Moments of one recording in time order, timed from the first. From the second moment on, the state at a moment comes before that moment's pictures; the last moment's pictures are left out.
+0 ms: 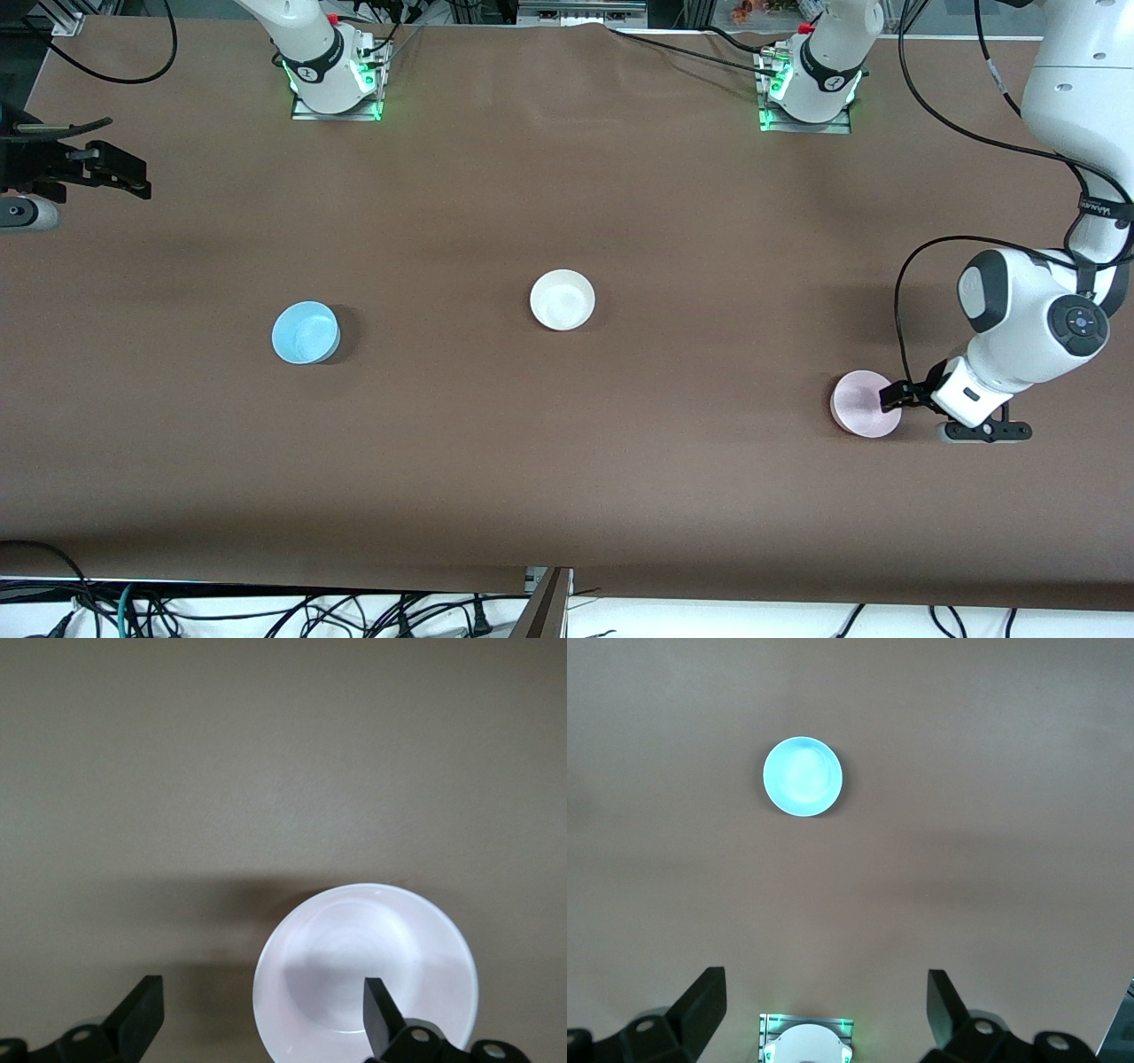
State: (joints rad) left arm 0.35 0.65 -0.28 -1.71 0.23 2.43 -0.06; right arm 0.10 0.10 -0.07 -1.43 -0.07 1.35 -0.08
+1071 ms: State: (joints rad) left arm 0.35 0.68 -0.28 -1.74 0.27 2.47 -0.11; right arm 0.09 0.10 -0.07 -1.43 -0.07 1.35 -0.08
